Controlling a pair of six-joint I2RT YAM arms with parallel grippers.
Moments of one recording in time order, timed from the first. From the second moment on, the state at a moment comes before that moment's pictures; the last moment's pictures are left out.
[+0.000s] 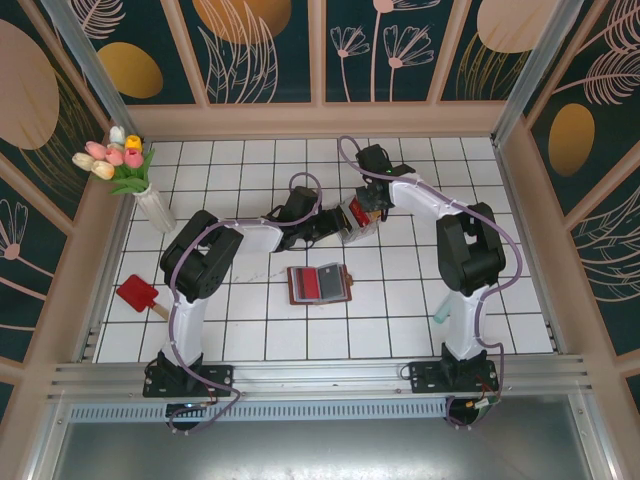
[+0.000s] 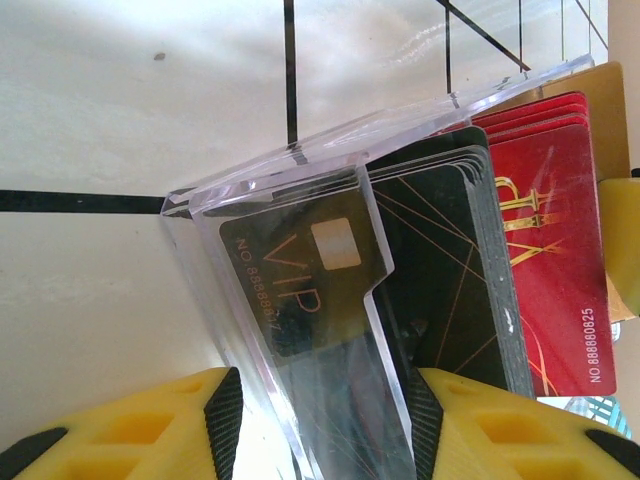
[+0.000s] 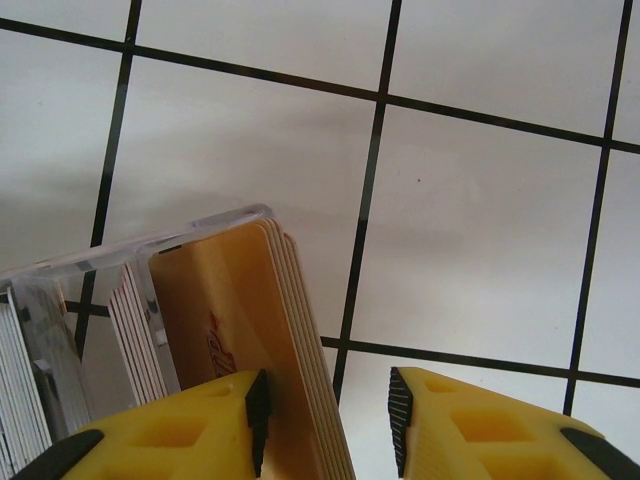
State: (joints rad) left arm -0.63 2.09 1.19 0.21 0.29 -0.94; right arm 0.44 1.98 1.51 -0.63 0.20 0.15
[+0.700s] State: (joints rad) left arm -0.63 2.09 1.19 0.21 0.29 -0.94; right arm 0.45 1.96 1.51 -0.64 0.22 0.15
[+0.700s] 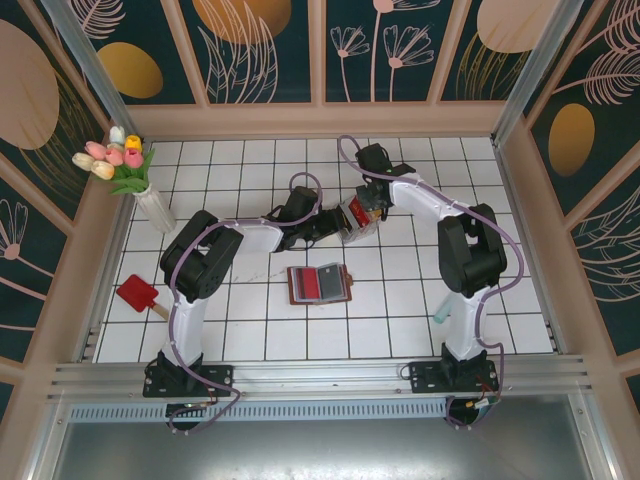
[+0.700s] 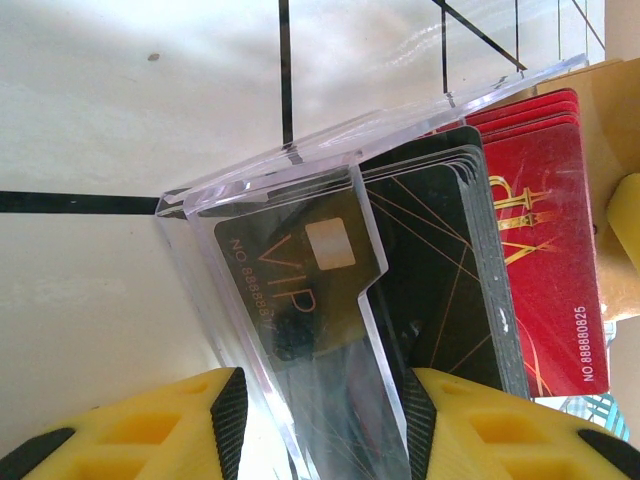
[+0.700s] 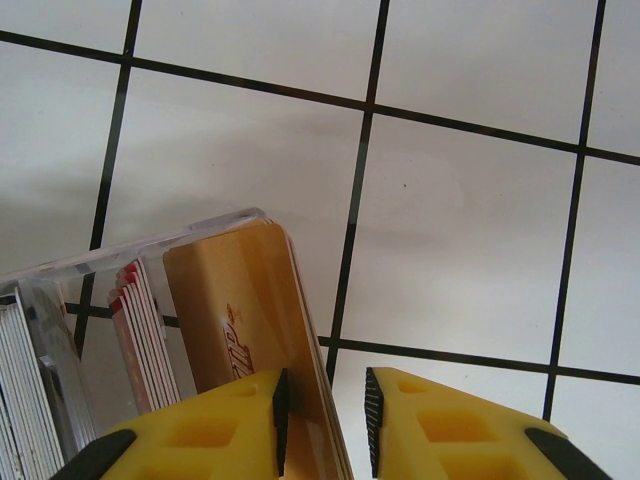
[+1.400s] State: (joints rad) left arm -0.63 2.09 1.19 0.22 0.29 -0.94; right arm 0.41 1.96 1.49 -0.64 0.08 0.16
